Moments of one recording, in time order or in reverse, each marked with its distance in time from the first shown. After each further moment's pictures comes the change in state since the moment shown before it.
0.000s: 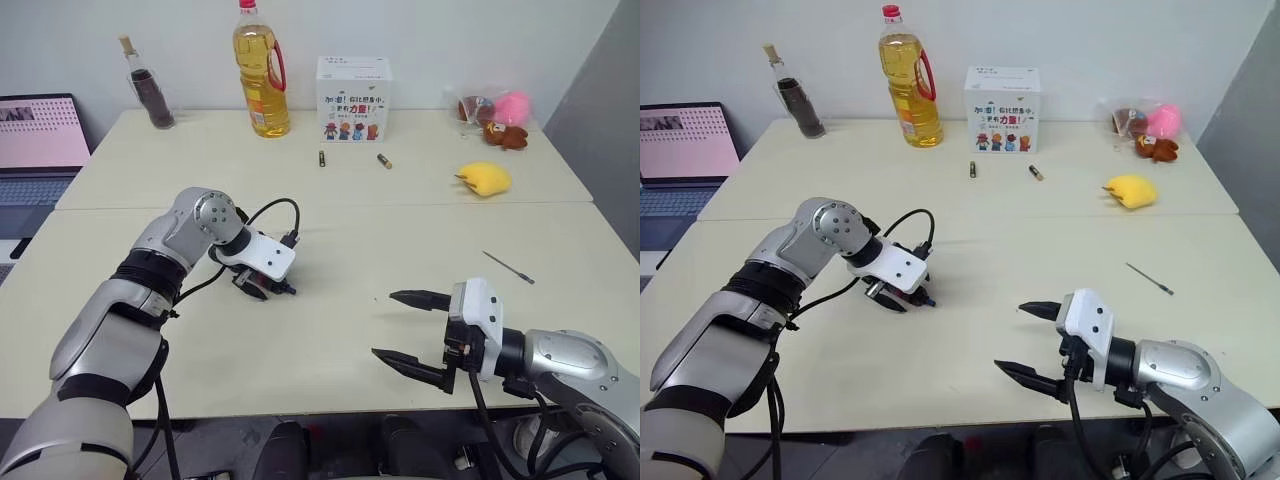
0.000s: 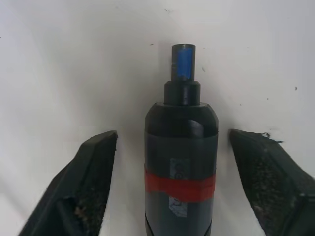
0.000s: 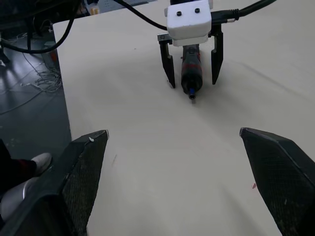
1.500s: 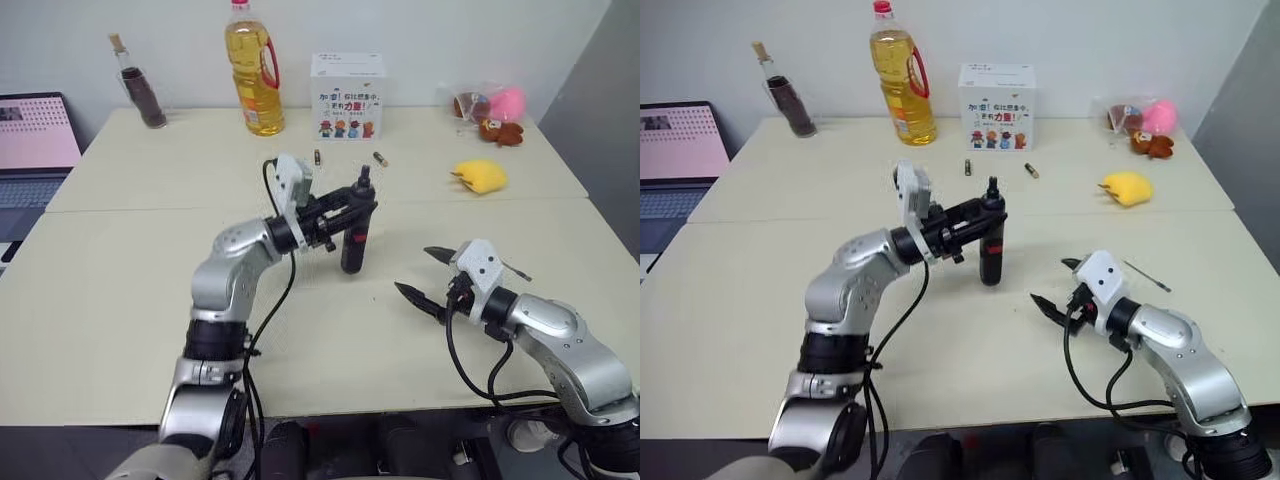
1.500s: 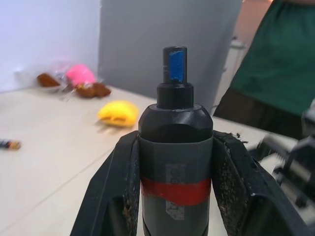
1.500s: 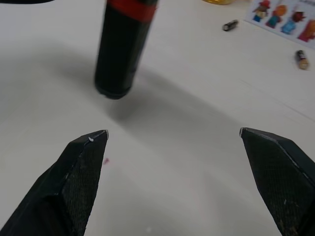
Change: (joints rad) left arm 0.430 -0.486 0.575 -0.715 -0.676 0.856 0.633; right arm -0.133 0.089 0.022 0.394 -0.306 -0.208 -0.132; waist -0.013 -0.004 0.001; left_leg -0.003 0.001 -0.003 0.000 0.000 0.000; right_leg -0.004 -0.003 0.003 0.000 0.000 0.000
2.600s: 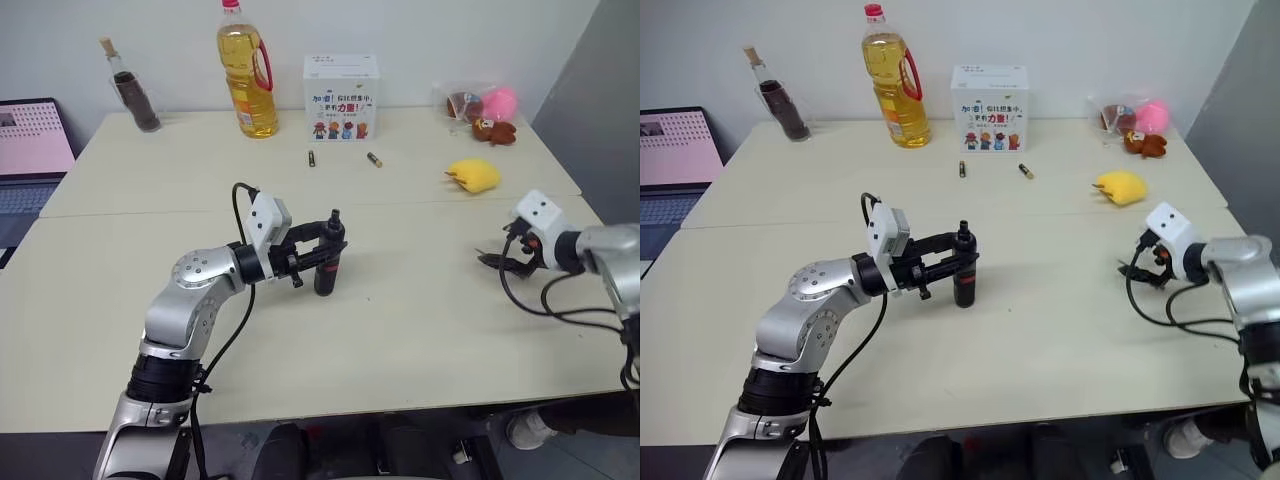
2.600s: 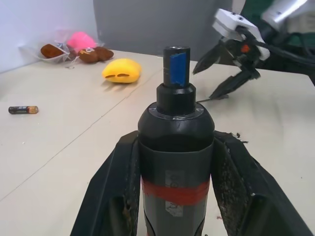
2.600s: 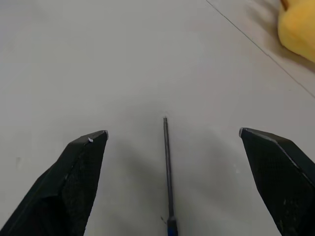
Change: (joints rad) left arm 0.129 0.242 -0.069 -0.142 -0.057 -0.027 -0.036; right arm -0.563 -0.291 0.121 0.853 -0.264 0.025 0.428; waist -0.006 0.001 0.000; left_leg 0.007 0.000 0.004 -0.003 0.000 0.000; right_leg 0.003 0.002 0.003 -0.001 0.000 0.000
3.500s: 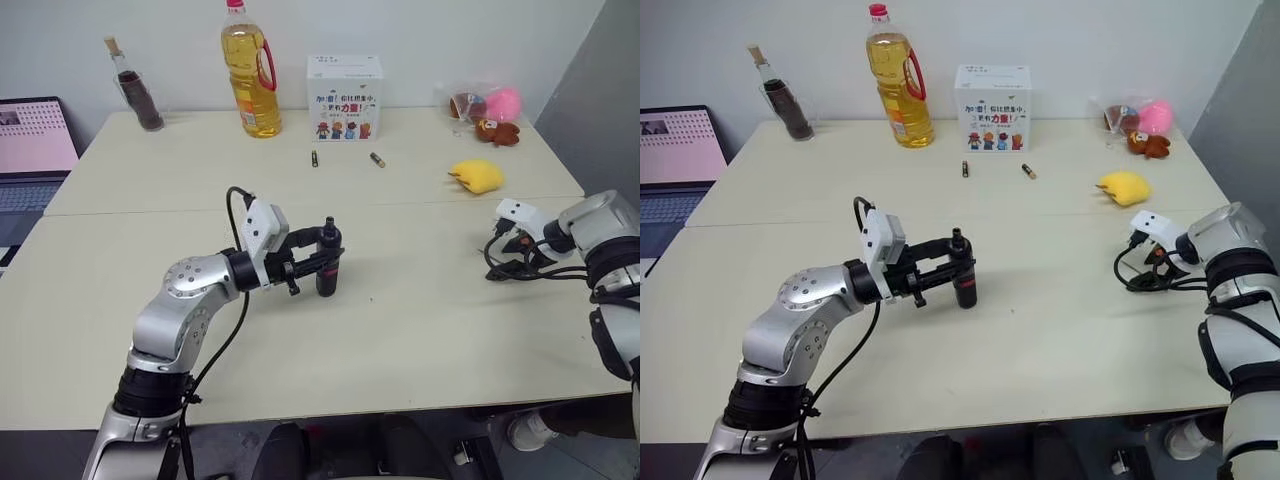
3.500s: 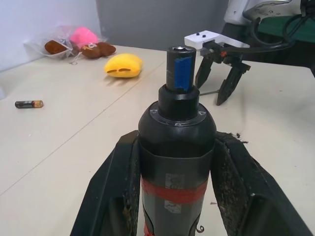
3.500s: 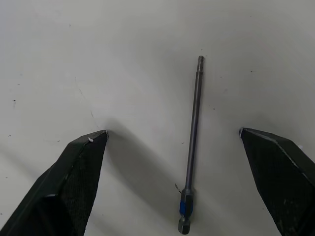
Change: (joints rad) left arm 0.063 0.040 0.003 -0.100 -0.033 0.040 0.051; right arm -0.431 0.159 0.250 0.739 -0.336 -0.165 0.293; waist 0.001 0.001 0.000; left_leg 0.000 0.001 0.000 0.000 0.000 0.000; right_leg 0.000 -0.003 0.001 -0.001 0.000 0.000
